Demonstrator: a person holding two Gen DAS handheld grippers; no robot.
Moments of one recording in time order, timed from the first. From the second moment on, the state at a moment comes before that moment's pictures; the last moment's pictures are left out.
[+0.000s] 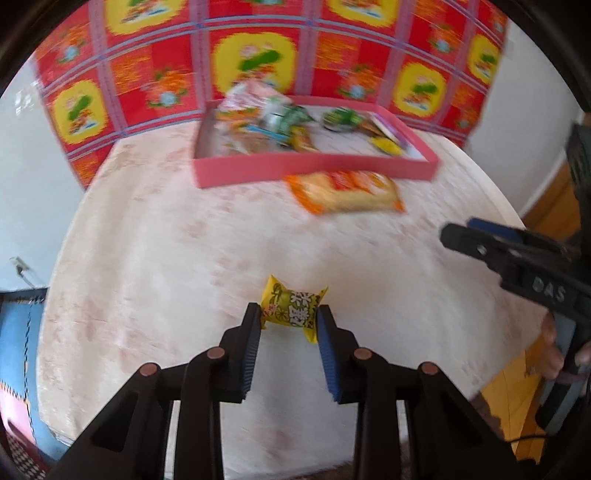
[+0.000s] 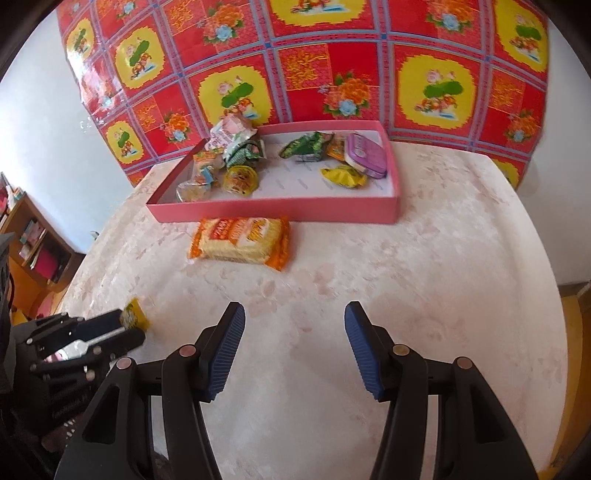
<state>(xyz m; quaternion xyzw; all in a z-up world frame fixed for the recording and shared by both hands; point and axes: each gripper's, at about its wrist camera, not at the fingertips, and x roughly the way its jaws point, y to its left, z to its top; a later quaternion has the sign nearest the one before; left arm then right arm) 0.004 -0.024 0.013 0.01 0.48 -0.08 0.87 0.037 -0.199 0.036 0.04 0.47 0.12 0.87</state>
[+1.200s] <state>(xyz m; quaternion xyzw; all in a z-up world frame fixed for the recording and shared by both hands) 0.025 0.041 0.012 -0.06 0.46 0.03 0.89 0.066 -0.124 0.017 0.02 0.49 0.25 0.84</state>
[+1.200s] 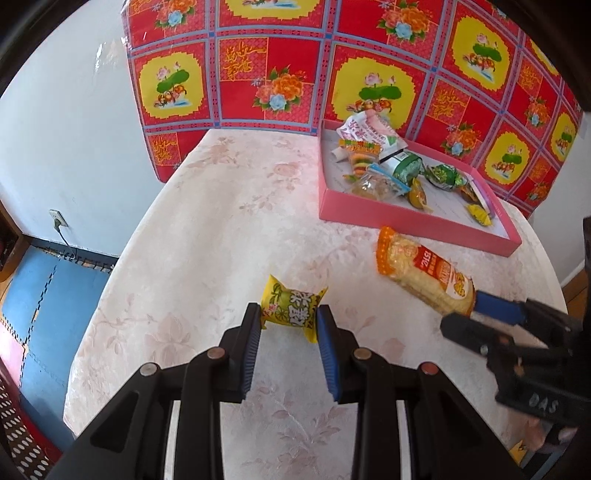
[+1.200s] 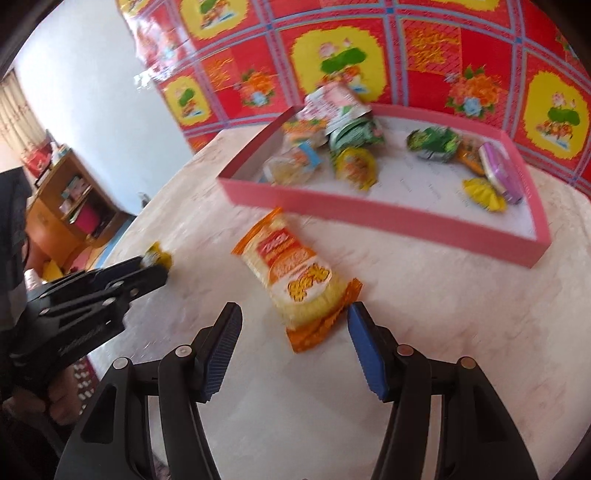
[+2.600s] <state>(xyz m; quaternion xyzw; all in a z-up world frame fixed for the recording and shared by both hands) 0.039 0.012 0.046 -0.06 0.44 -0.04 0.90 0.051 -0.147 0.046 -0.01 0.44 0.24 0.87</state>
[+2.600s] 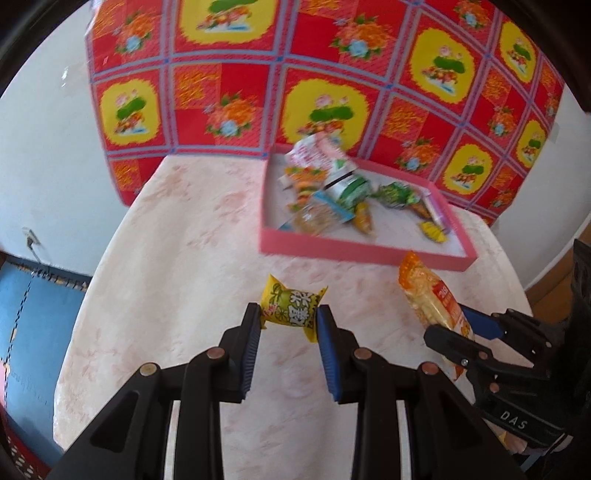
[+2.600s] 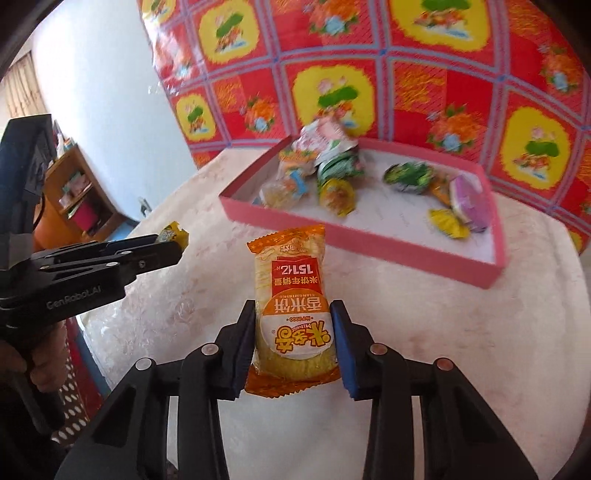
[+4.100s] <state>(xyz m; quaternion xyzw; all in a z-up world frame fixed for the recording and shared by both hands) 0.185 -0.064 0.035 0.01 0.44 -0.08 0.89 0.174 -0.191 0.039 0.08 0.44 0.13 0.89</state>
